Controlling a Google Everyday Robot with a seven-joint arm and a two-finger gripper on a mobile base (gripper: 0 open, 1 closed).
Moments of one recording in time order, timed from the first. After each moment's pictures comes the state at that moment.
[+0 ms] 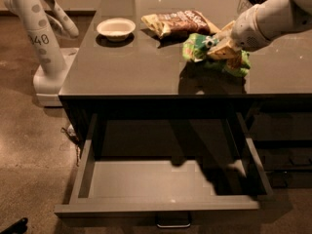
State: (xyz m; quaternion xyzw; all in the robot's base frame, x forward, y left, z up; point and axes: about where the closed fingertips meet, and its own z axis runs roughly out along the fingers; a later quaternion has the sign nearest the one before) arm 0.657 -0.187 0.931 -0.55 0.73 0.04 0.39
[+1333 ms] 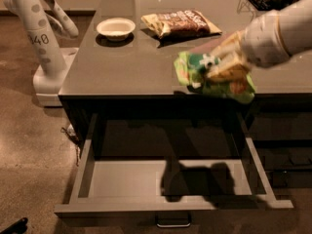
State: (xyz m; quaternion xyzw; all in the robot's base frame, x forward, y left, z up) arm 0.551 -0.155 0.957 -0.60 0.69 0.09 0.41
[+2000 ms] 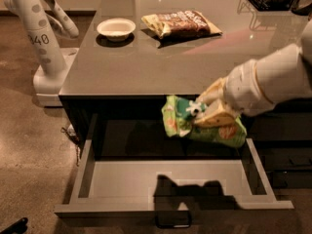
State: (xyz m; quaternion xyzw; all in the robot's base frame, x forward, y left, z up) arm 0.475 -0.126 0.887 -0.61 0.71 0.11 0.35
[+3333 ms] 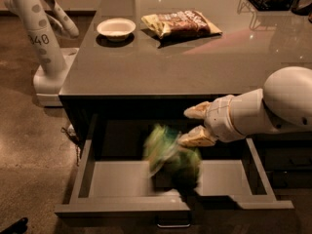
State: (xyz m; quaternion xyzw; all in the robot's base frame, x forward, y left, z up) arm 0.481 -0.104 0.804 -0.58 0.72 0.11 0.36
